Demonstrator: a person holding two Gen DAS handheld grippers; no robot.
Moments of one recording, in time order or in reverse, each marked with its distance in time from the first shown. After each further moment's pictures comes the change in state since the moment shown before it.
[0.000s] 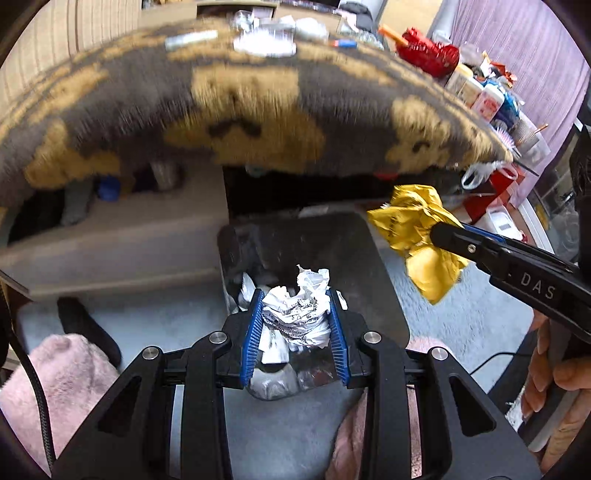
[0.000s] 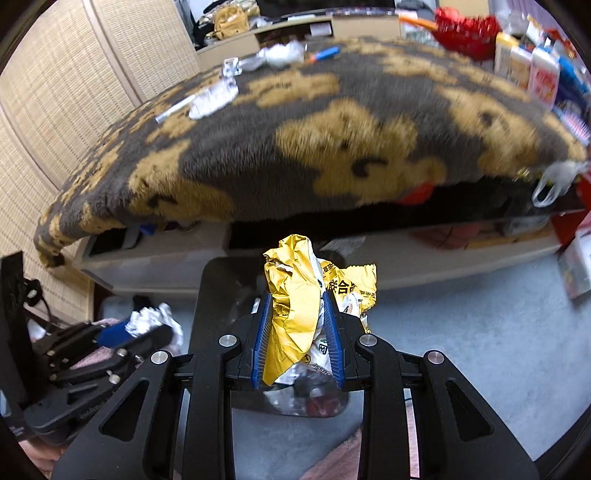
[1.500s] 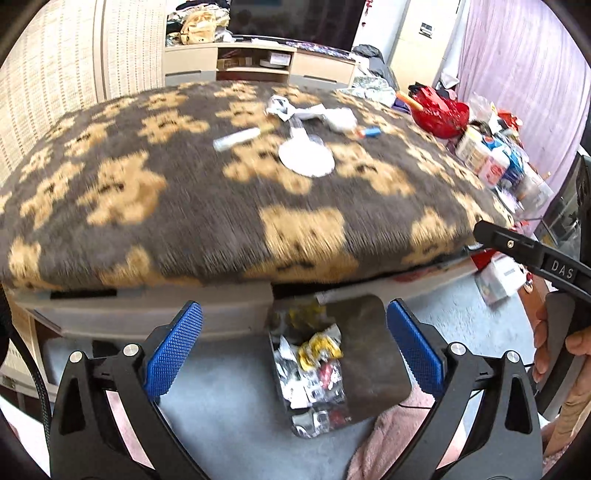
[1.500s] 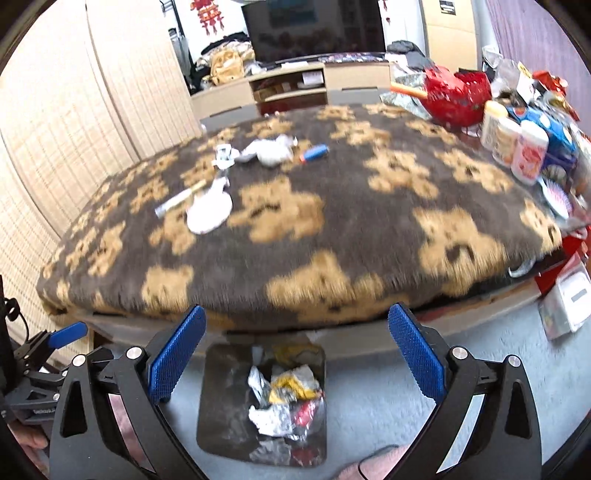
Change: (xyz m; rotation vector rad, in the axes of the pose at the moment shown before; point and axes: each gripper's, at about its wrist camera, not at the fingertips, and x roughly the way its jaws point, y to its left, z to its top) left arm -0.082 0.031 0.077 -0.013 -0.179 0.066; right arm -0.059 0.003 0.094 -0.014 -0.188 -0.051
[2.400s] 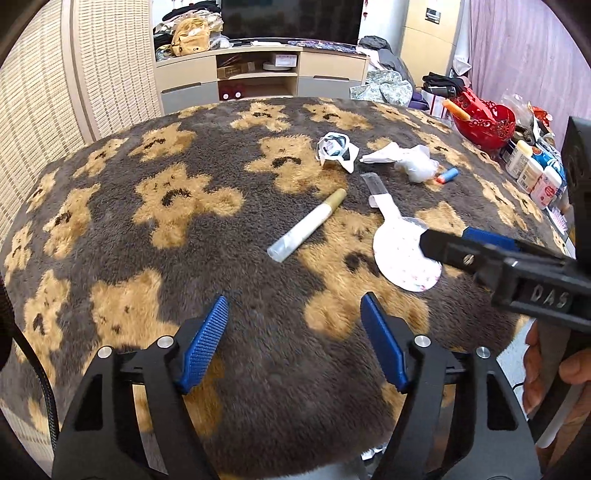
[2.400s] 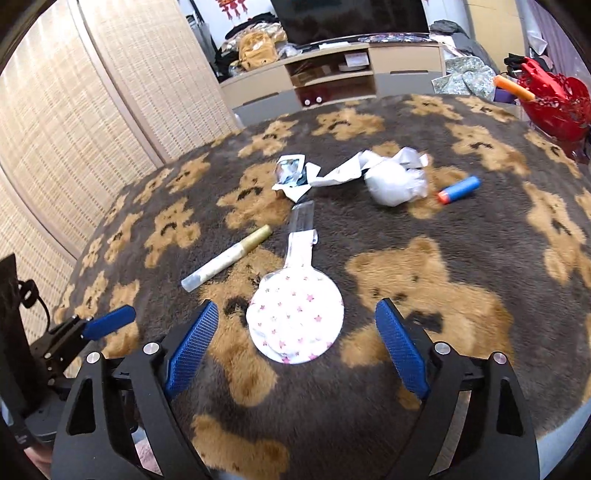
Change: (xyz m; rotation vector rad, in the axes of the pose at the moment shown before) left arm 0.091 0.070 0.121 0.096 0.019 0.071; right arm 0.145 0.092 0.087 0.008 0.084 0.148
